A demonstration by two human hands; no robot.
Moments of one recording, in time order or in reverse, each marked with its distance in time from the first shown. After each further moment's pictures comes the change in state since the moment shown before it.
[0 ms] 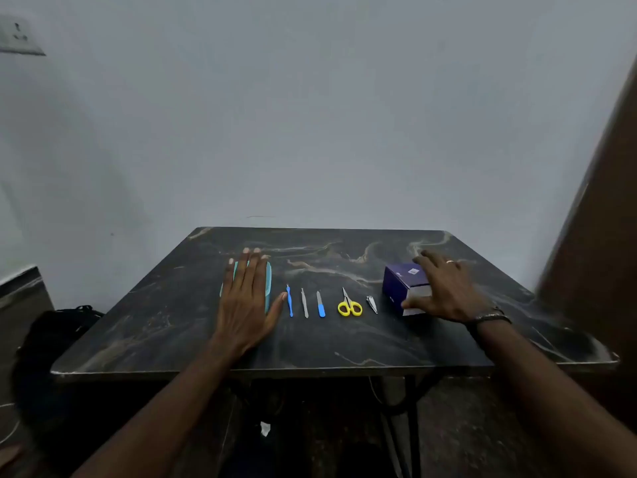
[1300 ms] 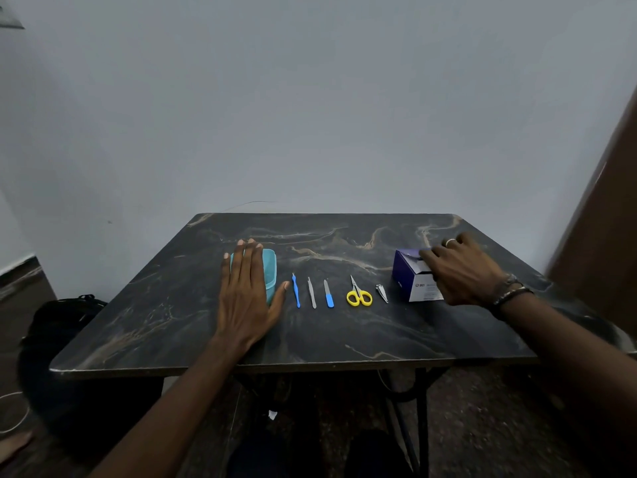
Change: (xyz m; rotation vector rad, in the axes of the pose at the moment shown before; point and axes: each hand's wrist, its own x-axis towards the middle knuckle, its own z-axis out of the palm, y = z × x) left_hand -0.003 -0.005 0.008 -0.077 0.015 -0.133; right_hand 0.015 -0.001 -0.010 -0.676 0.037 -0.320
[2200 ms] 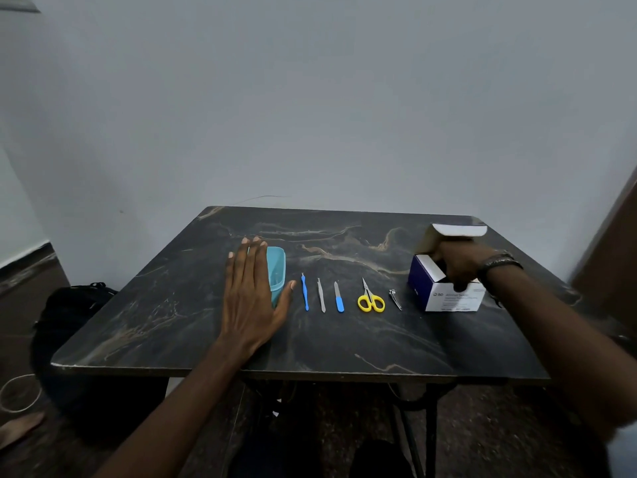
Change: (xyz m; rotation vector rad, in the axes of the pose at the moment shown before) left_hand 0.000 -0.002 0.002 -0.075 0.026 -0.056; right_hand 0.068 0.016 0.007 0.540 -0.583 0.142
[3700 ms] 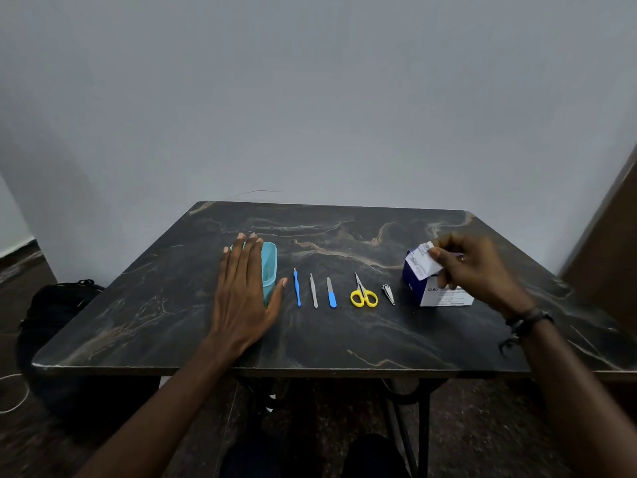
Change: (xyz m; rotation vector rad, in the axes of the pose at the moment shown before) left_hand 0.000 -0.001 0.003 -0.055 0.027 0.074; right_hand -0.070 -0.024 0.025 1.105 0.602 -0.136
